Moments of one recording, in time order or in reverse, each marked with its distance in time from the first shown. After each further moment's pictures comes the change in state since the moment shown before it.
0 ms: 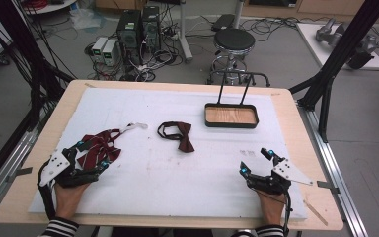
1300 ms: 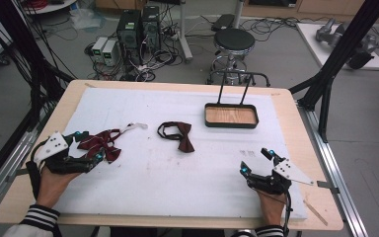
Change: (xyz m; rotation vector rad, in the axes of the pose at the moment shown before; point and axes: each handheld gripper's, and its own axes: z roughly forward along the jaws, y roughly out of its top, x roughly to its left) left arm 0.031 0.050 0.013 0.271 -0.101 0.050; right arm -0.001 0.000 0.000 -0.003 -0.005 0.009
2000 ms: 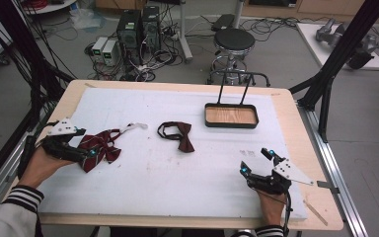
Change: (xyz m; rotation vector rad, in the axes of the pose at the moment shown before) left arm 0.040 0.012 0.019 0.397 -0.040 0.055; right arm 0.000 0.000 0.000 -0.001 -0.002 0.001
